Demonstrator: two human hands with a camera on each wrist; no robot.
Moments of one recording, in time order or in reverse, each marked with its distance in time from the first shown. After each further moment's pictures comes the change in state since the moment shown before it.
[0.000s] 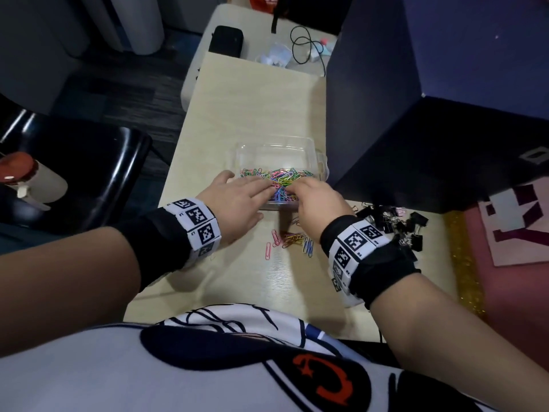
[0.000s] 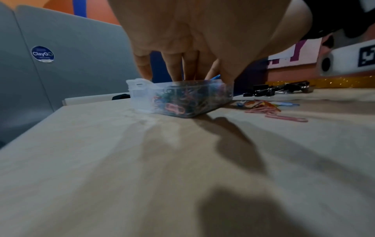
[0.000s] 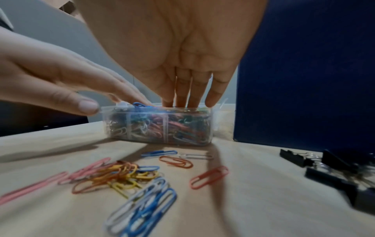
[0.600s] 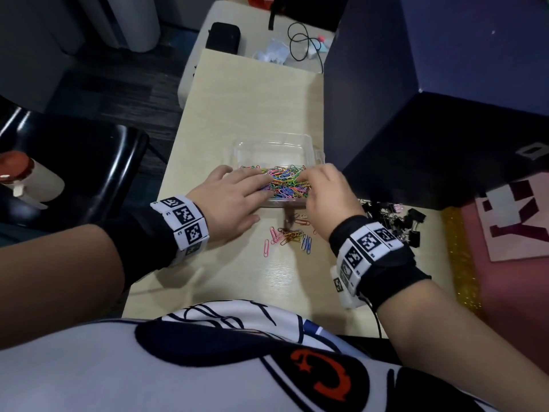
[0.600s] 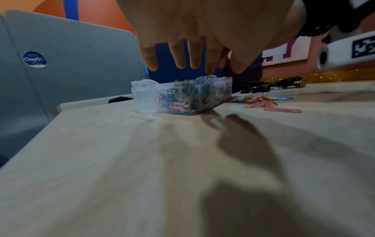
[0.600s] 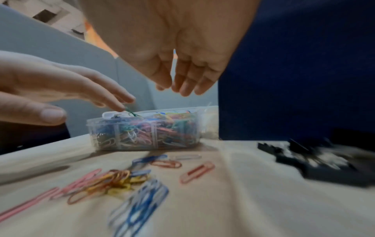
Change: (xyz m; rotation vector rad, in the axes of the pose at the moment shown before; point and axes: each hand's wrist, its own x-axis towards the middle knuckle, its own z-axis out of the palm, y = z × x) left_hand -0.009 -0.005 -0.012 0.051 0.029 0.117; right_hand -0.009 0.015 -0.001 0.133 0.253 -0.001
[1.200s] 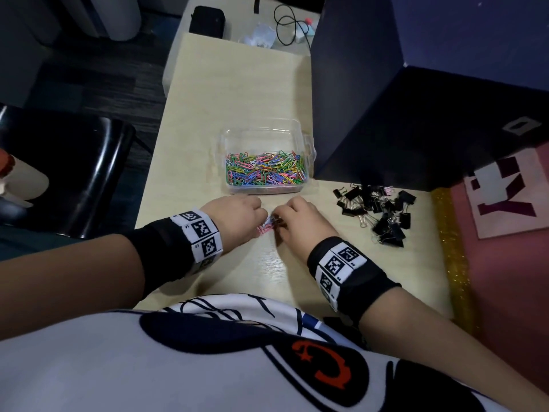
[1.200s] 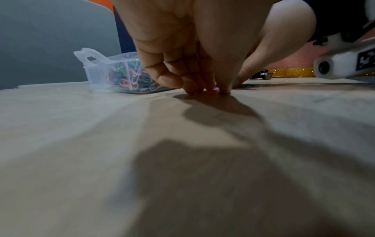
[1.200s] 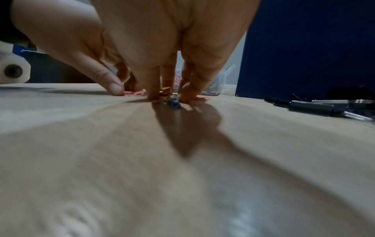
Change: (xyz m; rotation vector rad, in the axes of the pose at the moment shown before) left_hand 0.013 0.039 0.023 -0.005 -0.304 0.047; right_hand -0.043 -0.003 0.044 -0.115 -0.324 0.011
